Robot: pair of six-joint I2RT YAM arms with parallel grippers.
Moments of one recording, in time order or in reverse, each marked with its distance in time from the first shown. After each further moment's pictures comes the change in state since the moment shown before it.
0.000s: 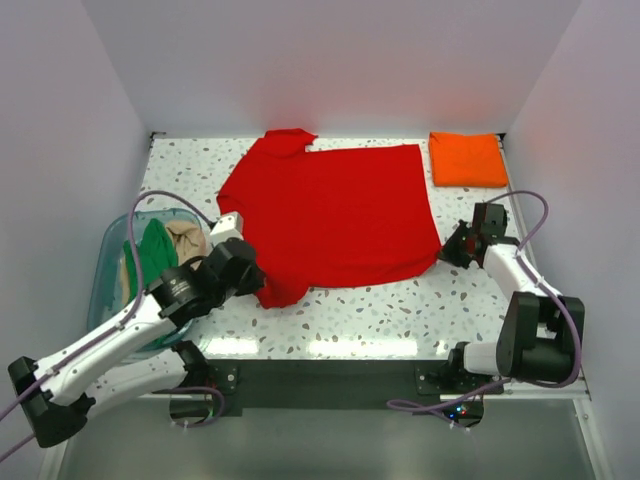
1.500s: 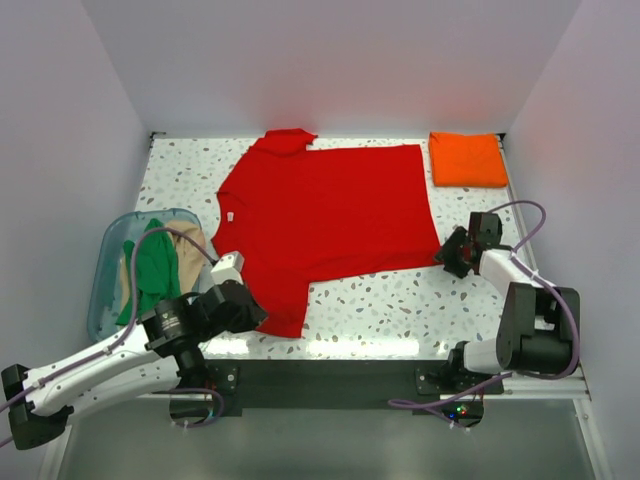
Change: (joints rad) left arm -0.127 -0.200 -0.272 0.037 0.097 -0.134; right arm 0.001 0.064 -0.064 0.112 0.070 0.048
